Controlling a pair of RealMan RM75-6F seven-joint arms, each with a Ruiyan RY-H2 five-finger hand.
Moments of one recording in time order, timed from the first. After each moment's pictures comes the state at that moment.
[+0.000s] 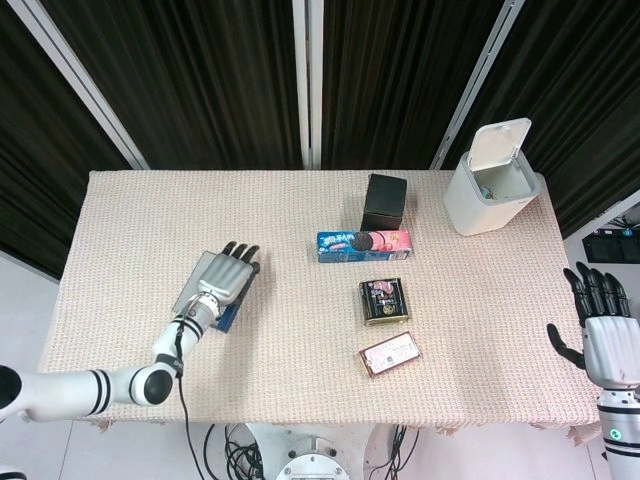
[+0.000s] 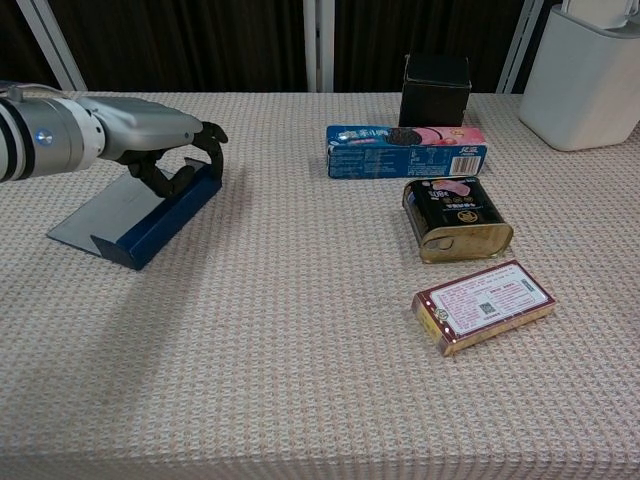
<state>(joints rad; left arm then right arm) -0.98 -1.47 -0.10 -1.55 0.66 0.84 0.70 0.08 -1.19 0.11 -1.50 -1.53 1.58 0.03</state>
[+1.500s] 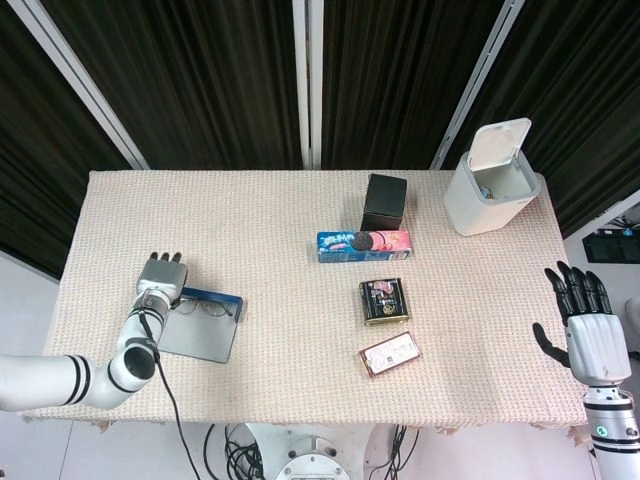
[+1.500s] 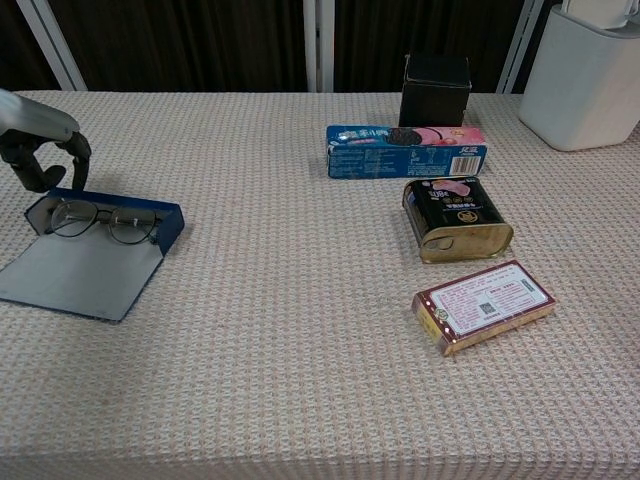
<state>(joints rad) -1.17 -1.25 0.03 -1.73 -0.09 0.90 0.98 0.10 -1.20 0.10 -1.53 -1.55 1.56 -0.02</state>
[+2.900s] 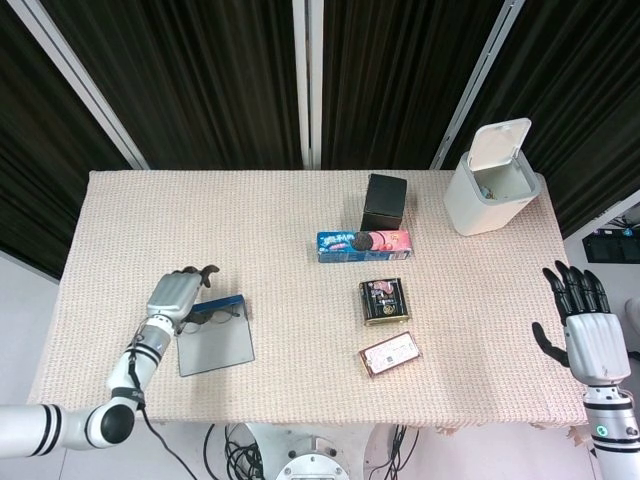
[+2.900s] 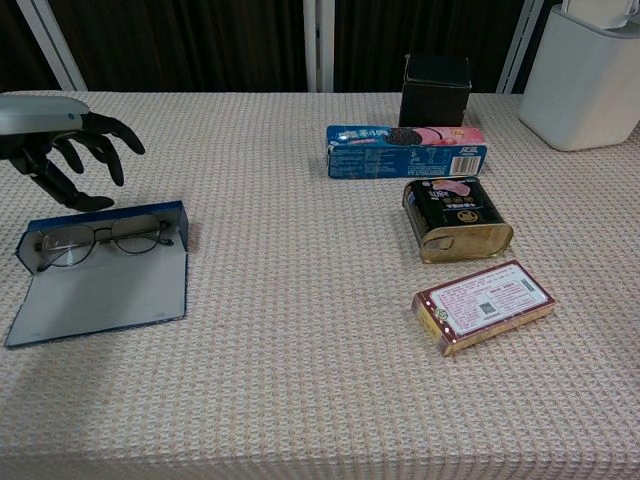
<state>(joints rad) -0.84 -1.30 -0.02 -1.84 0.62 1.08 0.43 0.10 -1.19 0.10 -1.54 -1.55 1.56 -0.02</state>
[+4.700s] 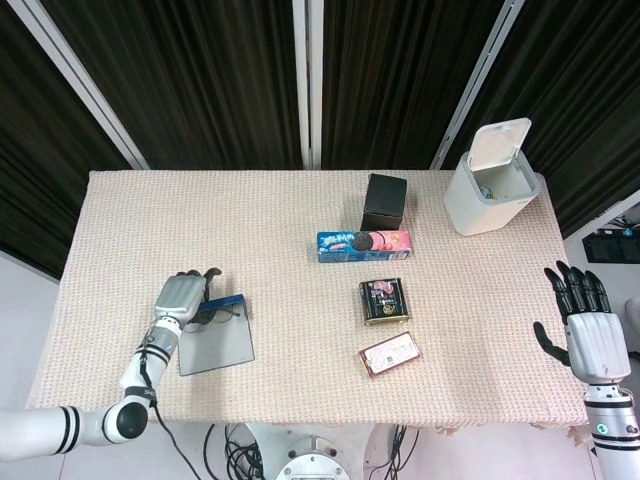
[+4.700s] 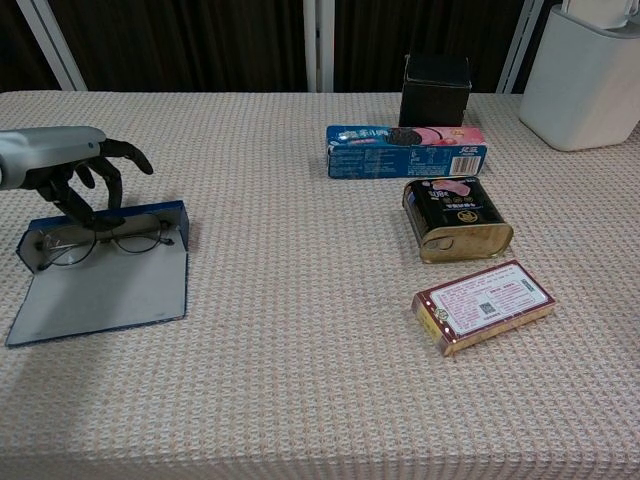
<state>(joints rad) -0.76 -1.43 -0.09 -1.70 0.67 1.06 0.52 0.11 -1.19 0.10 -1.52 -1.54 1.54 -0.01</state>
